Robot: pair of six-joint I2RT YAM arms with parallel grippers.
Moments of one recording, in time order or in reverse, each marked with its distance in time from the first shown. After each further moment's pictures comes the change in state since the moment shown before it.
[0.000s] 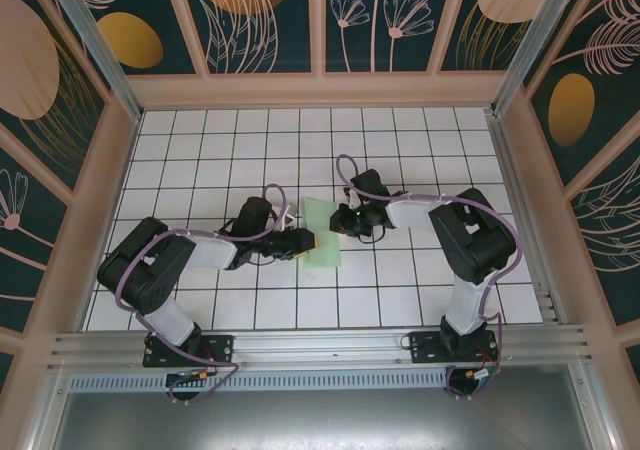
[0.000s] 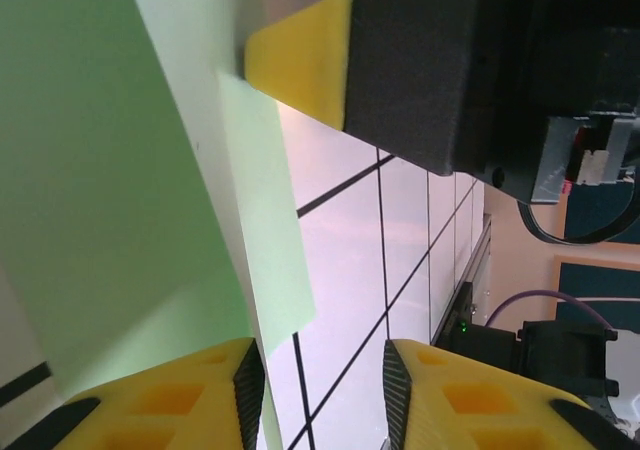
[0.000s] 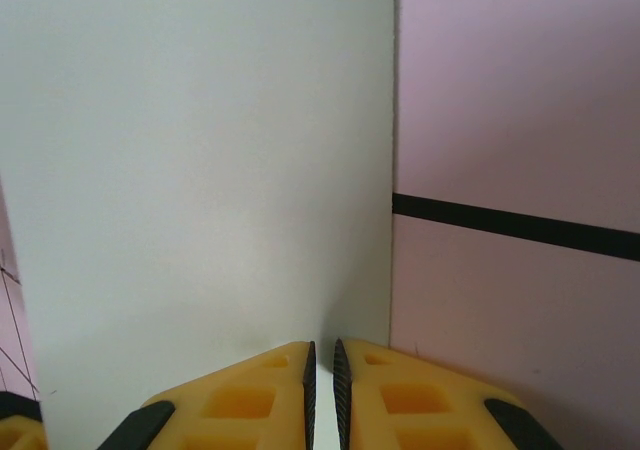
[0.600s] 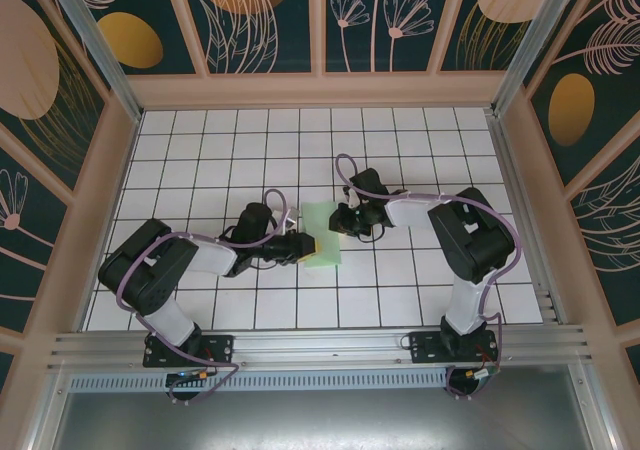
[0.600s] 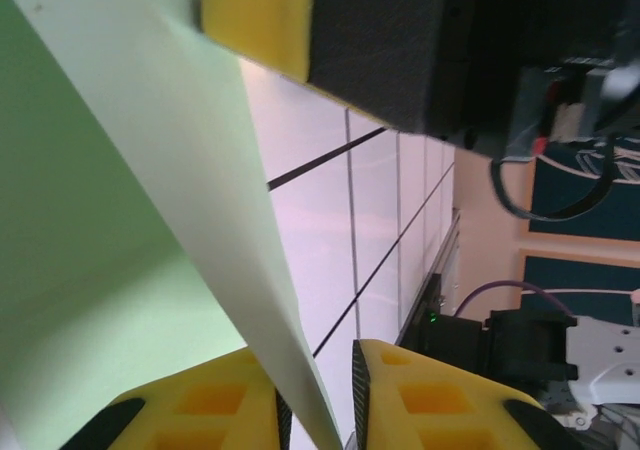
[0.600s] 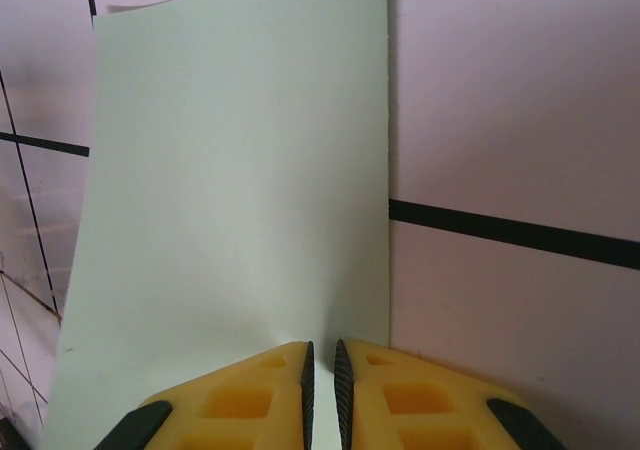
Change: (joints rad) left arm -0.022 0.001 -0.057 0.158 0.019 -0.117; right arm 0.000 0.009 0.017 -0.020 0.000 0.000
